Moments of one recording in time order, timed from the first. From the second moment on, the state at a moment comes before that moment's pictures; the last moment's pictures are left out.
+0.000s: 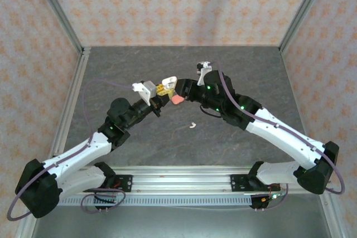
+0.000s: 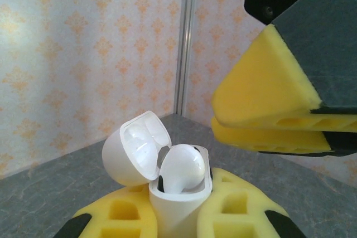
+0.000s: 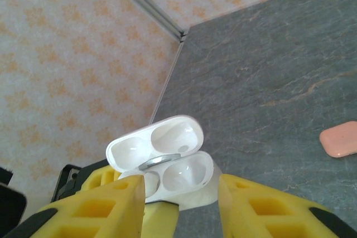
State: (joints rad) left arm -0.60 1.01 0.57 0.55 0.18 -0.09; right arm 0.87 1.22 1.23 -0.35 0.03 0.79
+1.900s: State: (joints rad) left arm -0.60 0.61 0.32 0.16 0.09 -0.05; right arm 0.75 1.44 1.06 -0.60 -0.04 0.91
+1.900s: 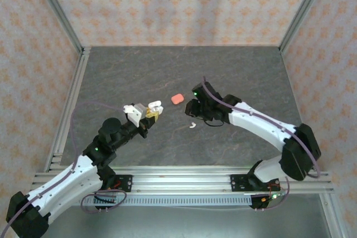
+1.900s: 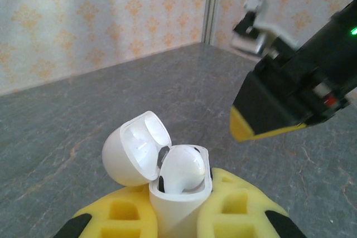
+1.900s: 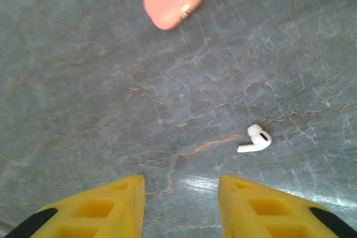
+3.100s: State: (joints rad) left arm -0.60 0.58 0.27 0.09 0.09 -0.02; right arm 0.74 1.71 0.98 -0.47 -0.04 1.06
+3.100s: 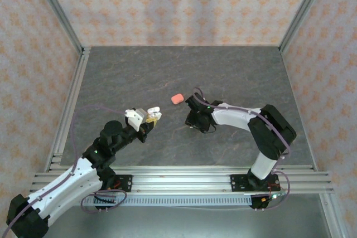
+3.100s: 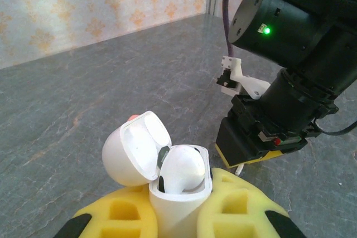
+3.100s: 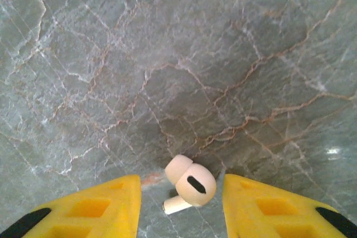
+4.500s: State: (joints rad) left arm -0.60 0.64 0.27 0.09 0.10 -0.01; right arm 0.77 1.87 1.21 -0.72 0.04 0.87
